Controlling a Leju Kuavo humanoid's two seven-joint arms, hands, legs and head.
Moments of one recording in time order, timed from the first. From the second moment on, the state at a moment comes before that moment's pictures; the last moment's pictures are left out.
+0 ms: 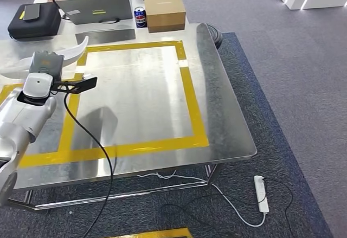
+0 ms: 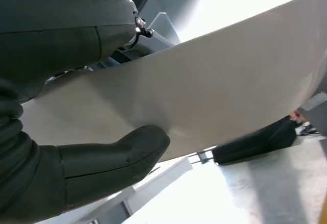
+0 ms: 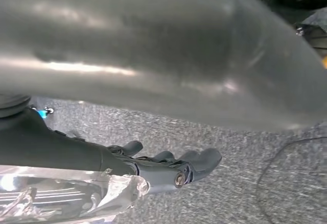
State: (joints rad) left arm -0.97 0.25 -0.32 -0.43 -1.54 0.14 0.28; right arm -0.11 0.24 -0.99 -0.19 1.23 -0.19 0.06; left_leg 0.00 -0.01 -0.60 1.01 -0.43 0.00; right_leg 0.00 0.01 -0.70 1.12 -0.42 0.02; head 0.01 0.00
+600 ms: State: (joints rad) left arm -0.97 0.33 -0.25 -0.38 -1.54 0.10 0.30; right arm -0.11 0.24 -0.99 -0.19 1.22 -0.19 0.06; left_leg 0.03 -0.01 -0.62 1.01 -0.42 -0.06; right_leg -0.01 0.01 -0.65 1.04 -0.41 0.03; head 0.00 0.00
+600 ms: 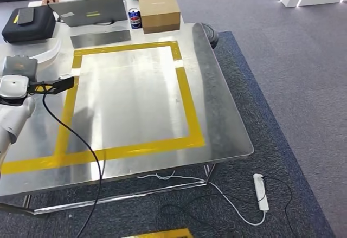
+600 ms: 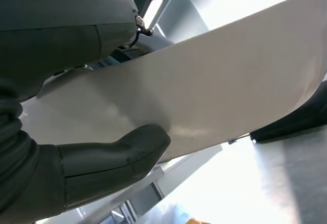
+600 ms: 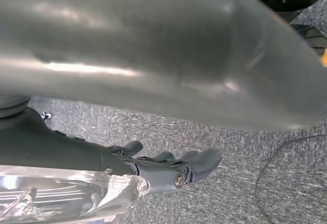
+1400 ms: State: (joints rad) left arm -0.82 0.46 -0.11 -0.37 -1.45 0.21 0.03; right arm -0.11 0.24 -0.99 -0.19 1.21 -0.18 0.03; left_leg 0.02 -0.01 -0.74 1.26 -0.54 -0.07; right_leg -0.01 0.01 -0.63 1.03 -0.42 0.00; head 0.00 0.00
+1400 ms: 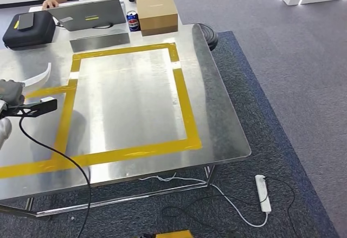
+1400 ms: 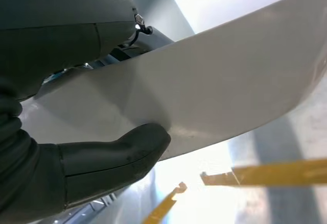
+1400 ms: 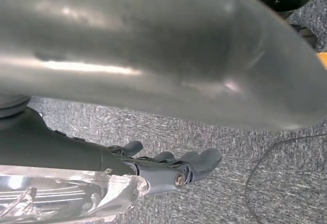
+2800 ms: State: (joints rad) left arm -0.65 0.44 0.12 -0.40 -1.16 0.32 -0.32; right arm -0.10 0.23 -0.99 -0.19 1.21 -0.17 0.01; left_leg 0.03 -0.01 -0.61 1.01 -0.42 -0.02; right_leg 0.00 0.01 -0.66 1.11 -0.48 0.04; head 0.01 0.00
